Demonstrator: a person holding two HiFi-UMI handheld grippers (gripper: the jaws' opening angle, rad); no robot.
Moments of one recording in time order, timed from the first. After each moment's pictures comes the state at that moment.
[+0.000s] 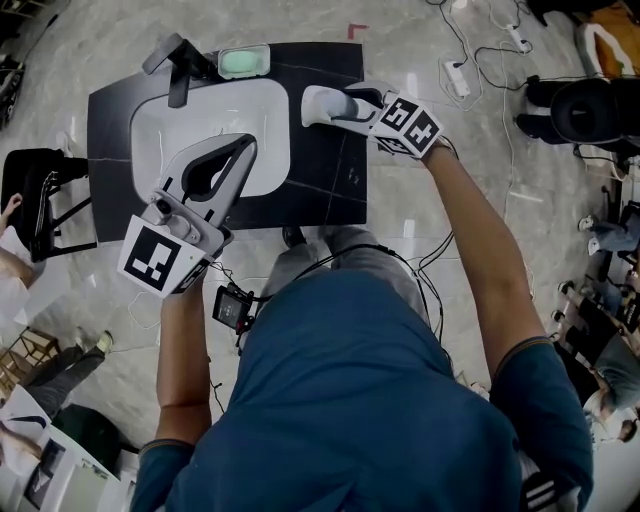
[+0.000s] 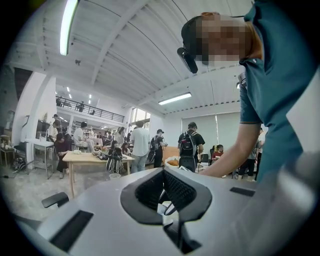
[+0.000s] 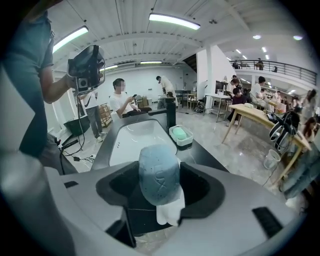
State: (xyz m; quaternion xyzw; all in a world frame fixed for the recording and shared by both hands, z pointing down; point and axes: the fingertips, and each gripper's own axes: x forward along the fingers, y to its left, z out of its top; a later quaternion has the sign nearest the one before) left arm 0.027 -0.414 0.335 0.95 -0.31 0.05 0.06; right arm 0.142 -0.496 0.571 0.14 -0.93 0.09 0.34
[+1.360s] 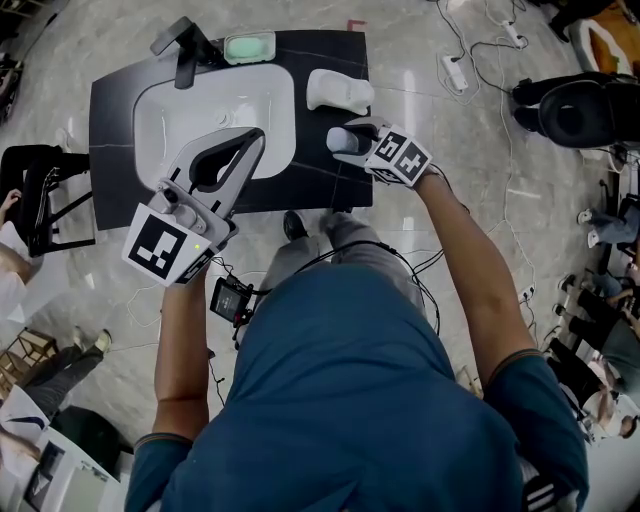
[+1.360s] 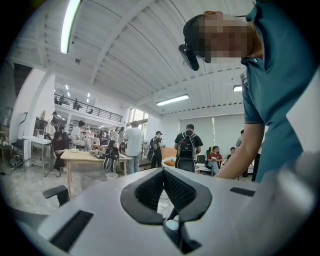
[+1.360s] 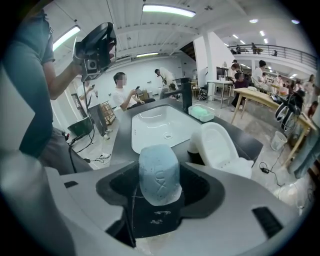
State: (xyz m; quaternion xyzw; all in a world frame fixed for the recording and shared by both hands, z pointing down) left arm 0.016 -0.378 0.341 0.95 -0.29 0.04 0.07; right arm 0.131 -0.388 0.622 0.13 -0.91 0.15 0.37
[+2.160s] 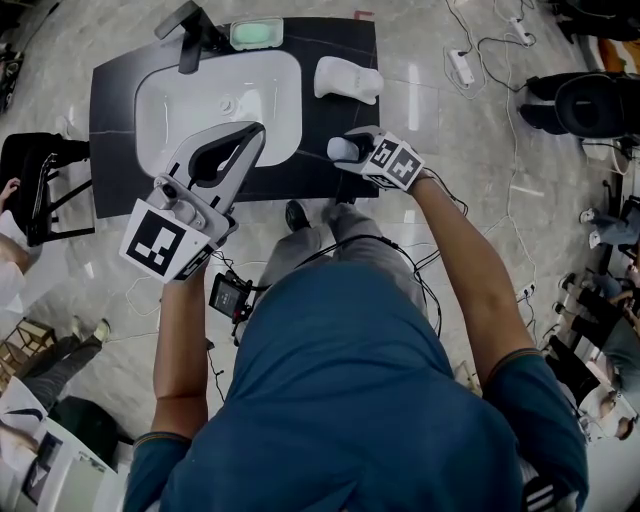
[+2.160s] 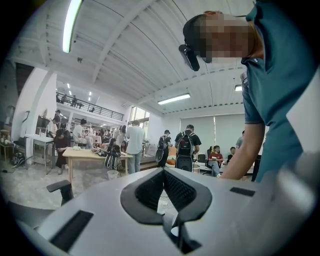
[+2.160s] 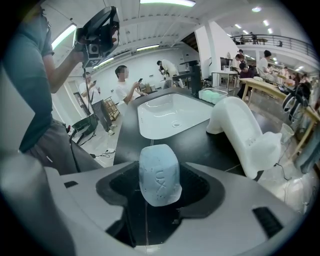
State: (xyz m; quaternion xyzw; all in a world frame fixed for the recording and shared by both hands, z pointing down) left arm 0.003 -0.371 0.348 0.95 -0.30 0.04 0.07; right arm 0.119 -0.345 0.668 0.10 -0.89 0.18 0.40
